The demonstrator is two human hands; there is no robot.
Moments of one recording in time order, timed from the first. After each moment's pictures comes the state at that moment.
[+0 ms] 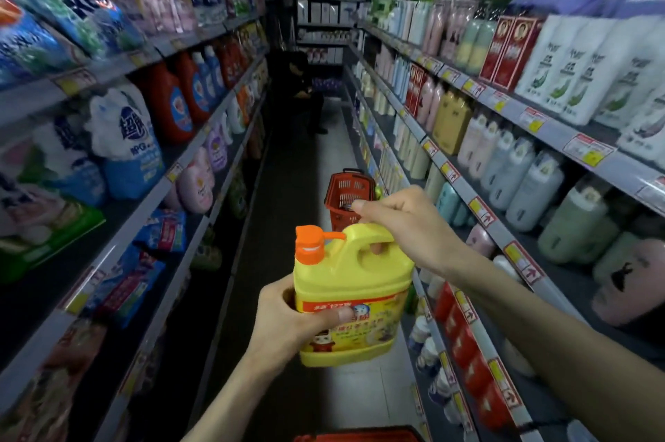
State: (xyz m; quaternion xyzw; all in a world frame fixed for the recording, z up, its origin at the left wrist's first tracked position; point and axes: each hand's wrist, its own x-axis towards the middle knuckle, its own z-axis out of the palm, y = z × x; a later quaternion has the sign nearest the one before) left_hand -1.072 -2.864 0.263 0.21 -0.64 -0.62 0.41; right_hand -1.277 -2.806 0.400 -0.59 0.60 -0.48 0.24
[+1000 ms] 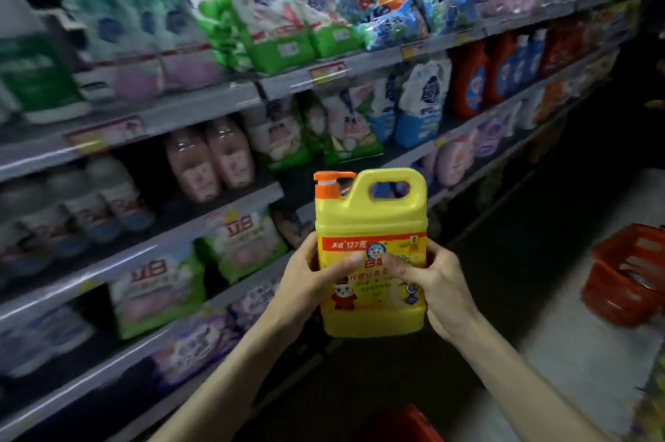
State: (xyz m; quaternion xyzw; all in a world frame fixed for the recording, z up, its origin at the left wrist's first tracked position) left_hand -0.941 -2.717 0.313 0.51 -0.41 -0.47 0.59; right_hand -1.134 -2.812 0.298 -0.55 0.27 -0.41 0.67
